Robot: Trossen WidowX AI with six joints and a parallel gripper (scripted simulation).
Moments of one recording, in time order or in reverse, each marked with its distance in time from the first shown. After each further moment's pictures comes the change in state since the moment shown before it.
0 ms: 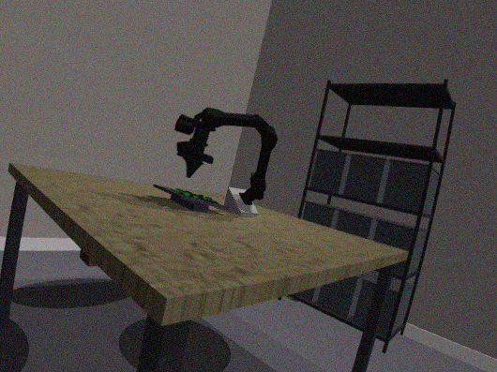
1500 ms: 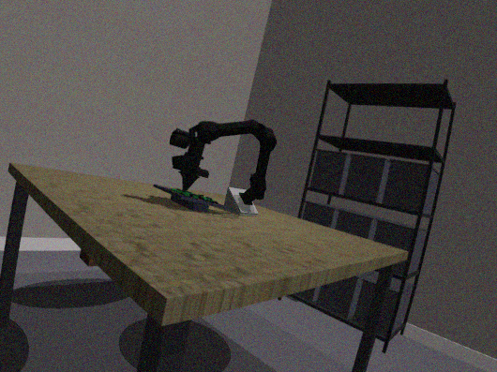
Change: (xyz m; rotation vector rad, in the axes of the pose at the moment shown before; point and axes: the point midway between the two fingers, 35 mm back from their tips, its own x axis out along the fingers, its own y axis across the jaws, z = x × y) arm 0.055 0.001 -0.001 -0.008 0.030 -0.001
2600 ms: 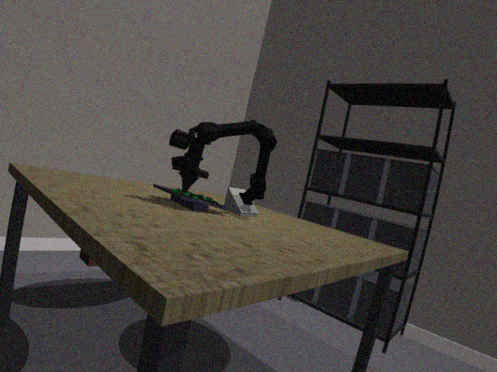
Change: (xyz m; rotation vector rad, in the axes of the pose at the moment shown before) arm 0.004 0.000 0.001 -0.001 -0.002 -0.001
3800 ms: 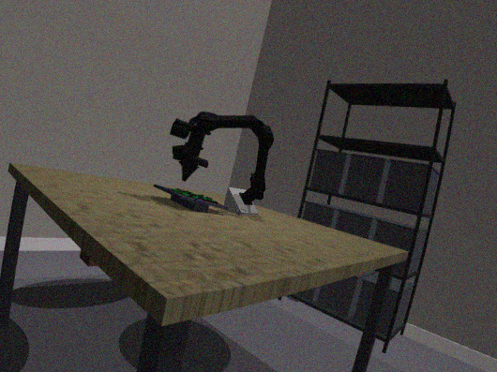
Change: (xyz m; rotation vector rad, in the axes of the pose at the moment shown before) arm -0.041 -0.023 0.001 -0.002 -0.017 -0.004
